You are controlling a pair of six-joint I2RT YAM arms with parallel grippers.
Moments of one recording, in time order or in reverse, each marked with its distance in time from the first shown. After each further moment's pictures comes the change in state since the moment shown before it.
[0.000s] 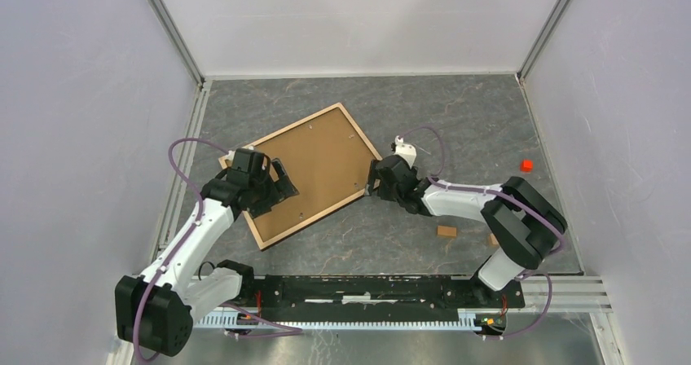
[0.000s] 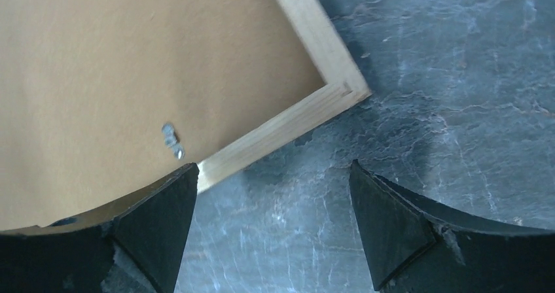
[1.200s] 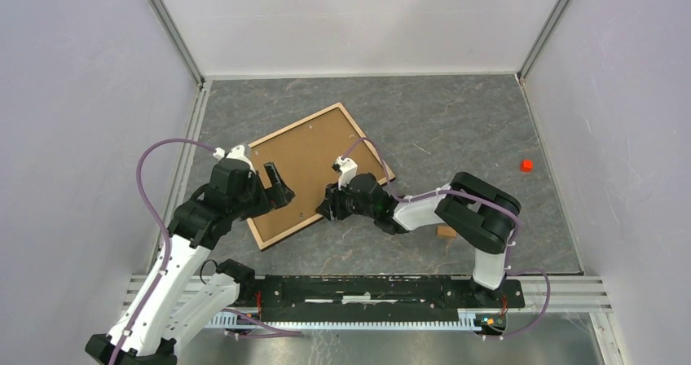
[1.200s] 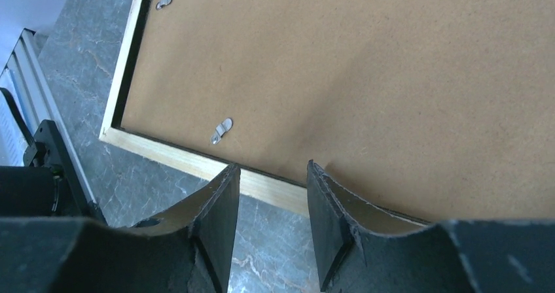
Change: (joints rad) left arm -0.129 -0.293 0.136 -0.198 -0.057 0.074; right arm 0.217 0.264 0.034 0.597 -0.390 -0.205
